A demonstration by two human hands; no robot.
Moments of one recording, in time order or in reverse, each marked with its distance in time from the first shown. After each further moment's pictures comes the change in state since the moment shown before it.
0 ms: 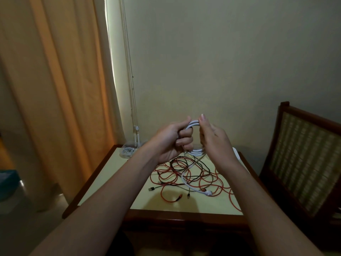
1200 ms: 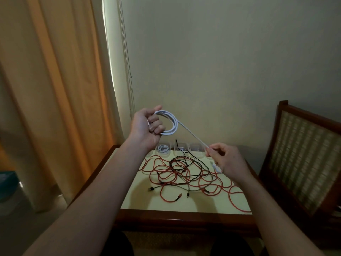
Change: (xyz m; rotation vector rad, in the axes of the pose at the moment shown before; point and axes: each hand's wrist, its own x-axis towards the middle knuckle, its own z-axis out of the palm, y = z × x) left_hand 0.004 0.028 -0.035 -0.396 0.437 0.246; right_hand -0.004 0.077 -0.046 -0.318 -0.066 0.030
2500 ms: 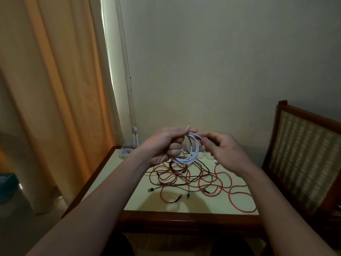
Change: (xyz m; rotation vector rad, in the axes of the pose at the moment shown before) left_hand -0.013 -0.031 -0.002 0.593 -0.430 -0.226; right_hand 0.005 -0.050 -0.014 0.105 -0.197 -0.130
